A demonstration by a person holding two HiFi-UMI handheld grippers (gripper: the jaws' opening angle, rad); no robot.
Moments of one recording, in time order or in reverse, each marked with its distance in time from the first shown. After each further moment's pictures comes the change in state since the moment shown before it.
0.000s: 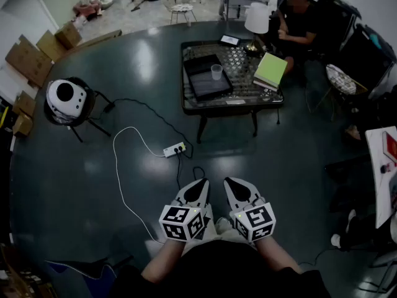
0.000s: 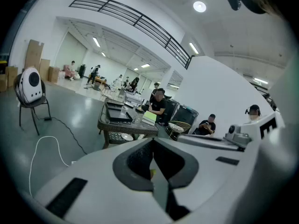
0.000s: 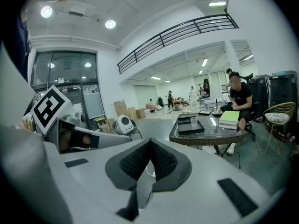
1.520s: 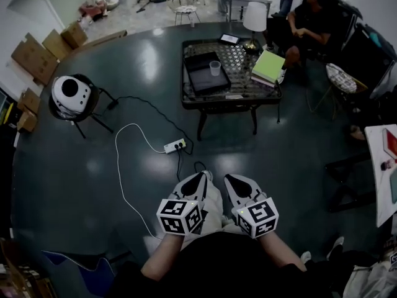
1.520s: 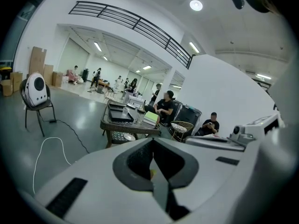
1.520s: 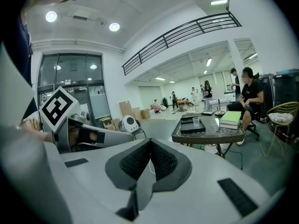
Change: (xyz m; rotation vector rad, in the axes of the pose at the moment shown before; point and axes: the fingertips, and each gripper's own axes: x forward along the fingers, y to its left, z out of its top) left arm -0.016 -0.026 -0.019 0.018 -0.016 0.048; right arm -0.047 0.003 -0.015 -0.016 -0.015 0.054
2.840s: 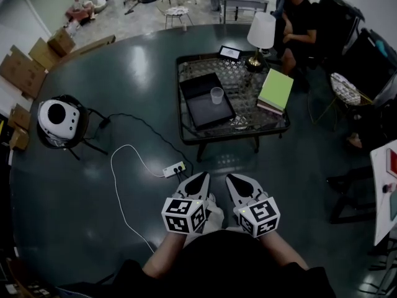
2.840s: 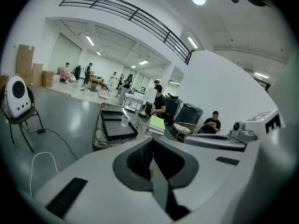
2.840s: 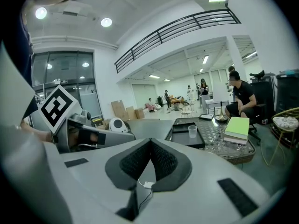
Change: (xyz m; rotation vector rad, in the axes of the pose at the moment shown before) left arm 0.171 0.095 0.128 0.033 0.058 -0.057; right arm 0.172 -0.123 0.091 0.024 0.030 -0.055
